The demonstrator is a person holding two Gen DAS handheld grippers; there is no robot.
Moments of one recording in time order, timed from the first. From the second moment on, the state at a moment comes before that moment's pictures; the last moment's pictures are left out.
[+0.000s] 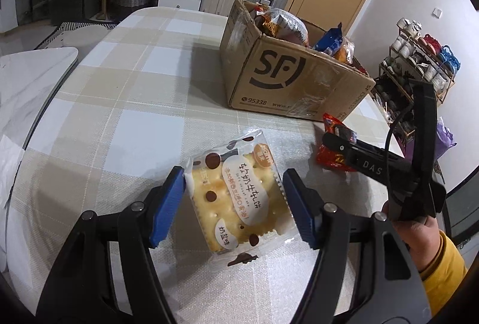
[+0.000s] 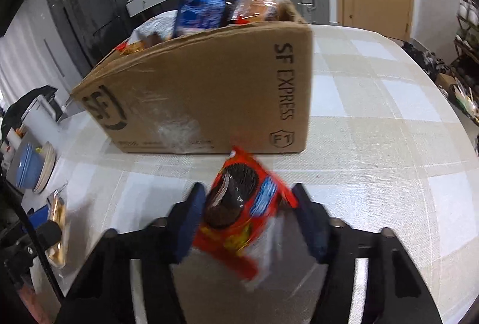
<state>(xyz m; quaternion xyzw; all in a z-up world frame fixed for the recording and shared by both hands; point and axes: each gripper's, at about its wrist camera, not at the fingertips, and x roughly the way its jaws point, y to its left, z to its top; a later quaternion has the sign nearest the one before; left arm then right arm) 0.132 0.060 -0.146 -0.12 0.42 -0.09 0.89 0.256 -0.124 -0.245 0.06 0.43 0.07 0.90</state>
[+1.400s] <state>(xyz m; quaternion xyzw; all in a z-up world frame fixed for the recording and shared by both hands) 0.001 0.046 0.007 -0.06 0.28 -0.09 0.95 0.046 -0.173 -0.055 0.11 0.21 0.21 0.95</state>
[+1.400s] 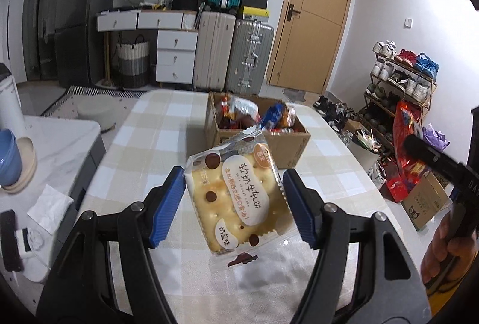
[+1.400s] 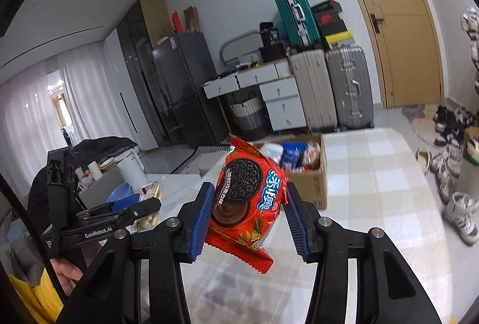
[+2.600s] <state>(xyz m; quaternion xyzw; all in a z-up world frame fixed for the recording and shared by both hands) 0.274 0.018 0.071 -0.08 0.31 -0.12 0.94 0.328 -0.152 0.044 0.08 0.24 0.23 0.94</state>
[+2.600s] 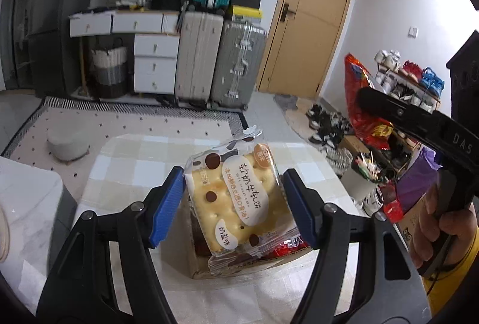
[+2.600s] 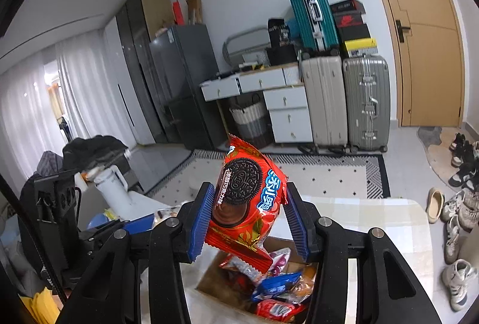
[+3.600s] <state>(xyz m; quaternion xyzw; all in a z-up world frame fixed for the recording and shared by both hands) 0.377 -0.011 -0.061 -0.07 0.39 -0.15 0.91 0.430 -0.129 -0.098 0.05 0.38 0.22 0.90</state>
